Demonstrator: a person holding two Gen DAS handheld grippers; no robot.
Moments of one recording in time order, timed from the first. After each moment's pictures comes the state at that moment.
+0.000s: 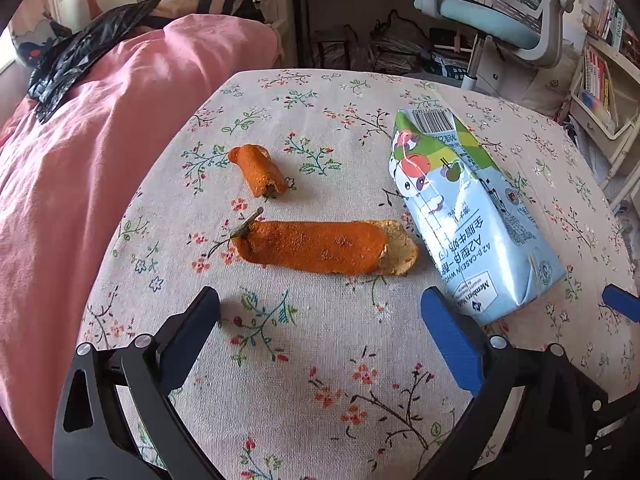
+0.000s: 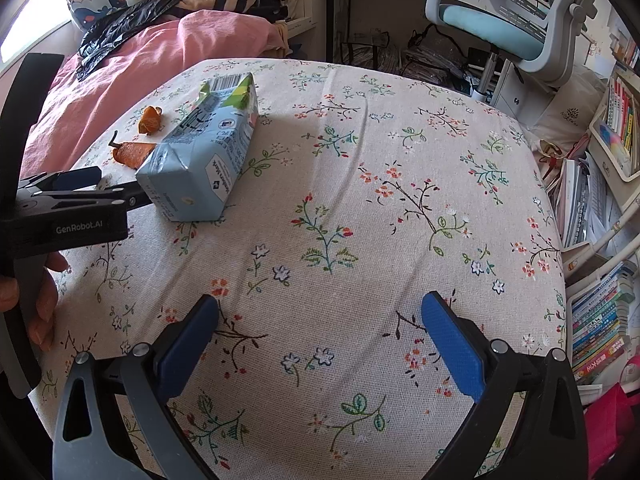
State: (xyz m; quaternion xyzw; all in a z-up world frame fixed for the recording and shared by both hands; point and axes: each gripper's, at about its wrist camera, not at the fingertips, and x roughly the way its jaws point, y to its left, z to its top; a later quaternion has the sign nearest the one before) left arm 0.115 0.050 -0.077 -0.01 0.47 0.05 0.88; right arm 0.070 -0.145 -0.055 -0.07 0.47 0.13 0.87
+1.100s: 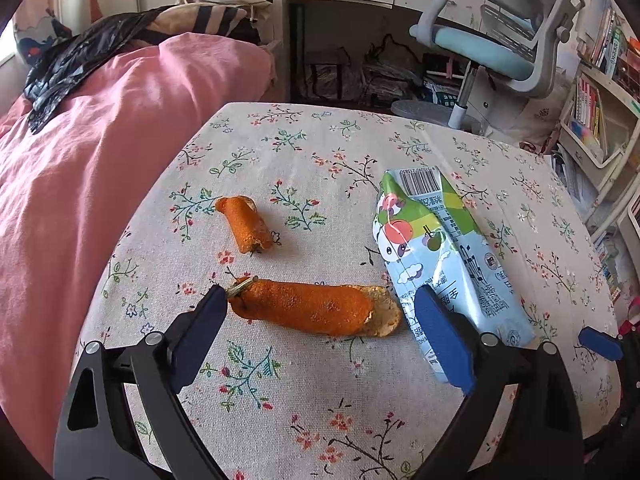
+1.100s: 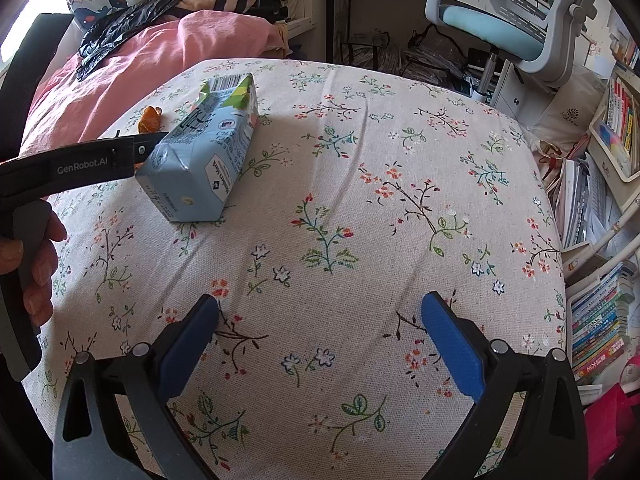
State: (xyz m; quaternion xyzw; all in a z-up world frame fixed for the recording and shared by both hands) left arm 0.134 0.049 -0.059 -0.03 0.43 0.02 0.90; right arm 0.070 -0.144 -0.055 -0.07 0.47 0.13 0.87
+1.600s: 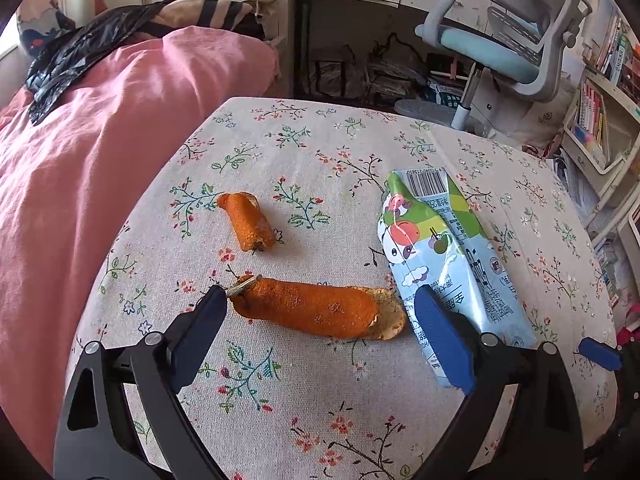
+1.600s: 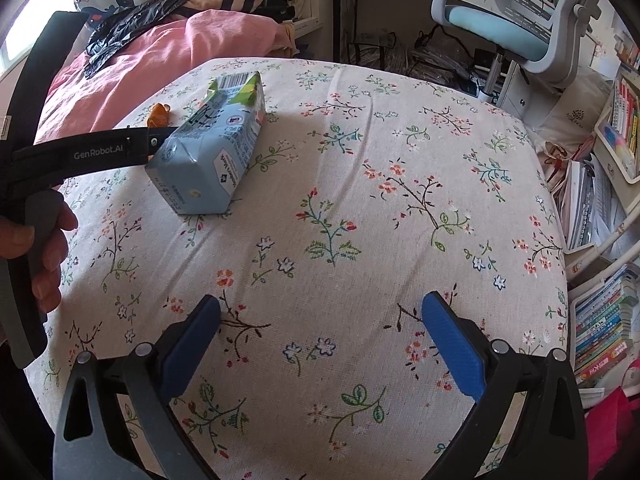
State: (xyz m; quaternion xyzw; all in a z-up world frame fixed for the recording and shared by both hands) left arm 0.137 0.053 -0.061 -0.05 0.44 0.03 0.90; right arm 0.067 -0.147 -0.053 -0.07 0.47 0.15 0.87
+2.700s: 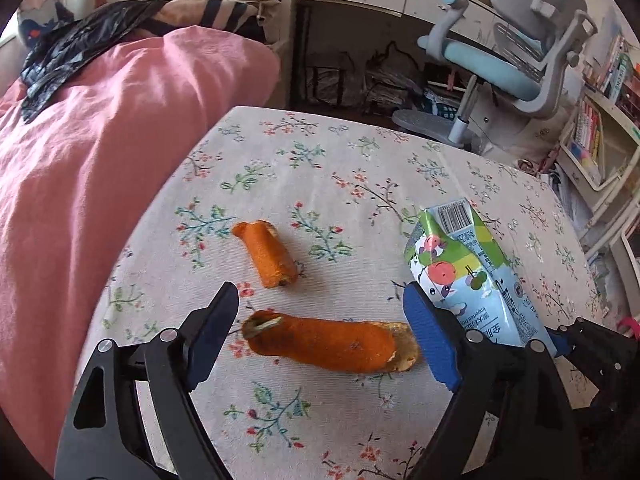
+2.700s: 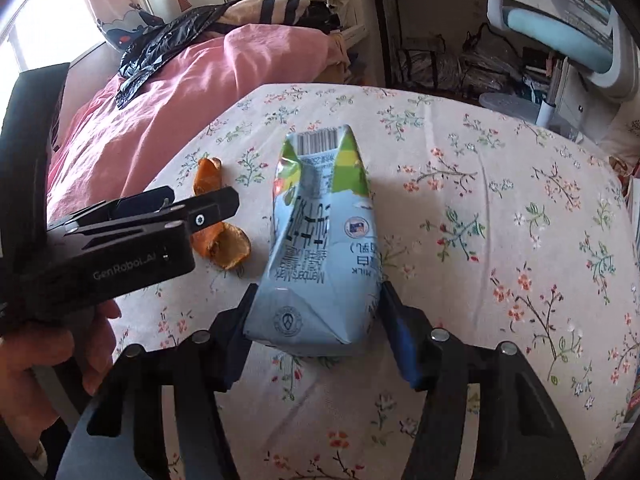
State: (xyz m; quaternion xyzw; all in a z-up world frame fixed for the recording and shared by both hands) left arm 0.155 0.073 -0.062 -0.07 0.43 0.00 0.90; right arm 0.118 -0.097 -0.048 -0.01 0.47 0.24 0.85
